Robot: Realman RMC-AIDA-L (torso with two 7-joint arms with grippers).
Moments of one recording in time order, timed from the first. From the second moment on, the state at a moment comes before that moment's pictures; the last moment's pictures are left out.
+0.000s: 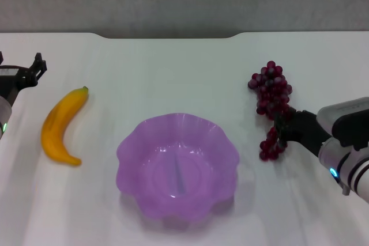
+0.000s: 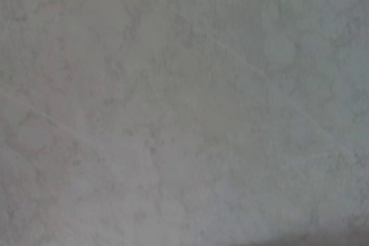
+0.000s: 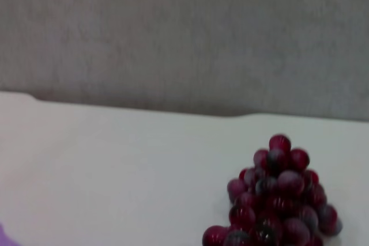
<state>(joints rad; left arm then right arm) -0.67 -2.03 1.64 0.13 -0.50 0.71 -0.01 0.58 2.03 -2.37 -0.36 0.88 -0.48 0.11</state>
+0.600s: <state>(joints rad) -0.66 -2.03 1.64 0.13 -0.50 0.71 0.00 0.55 2.03 -2.46 -0.38 0.87 -0.76 0.10</state>
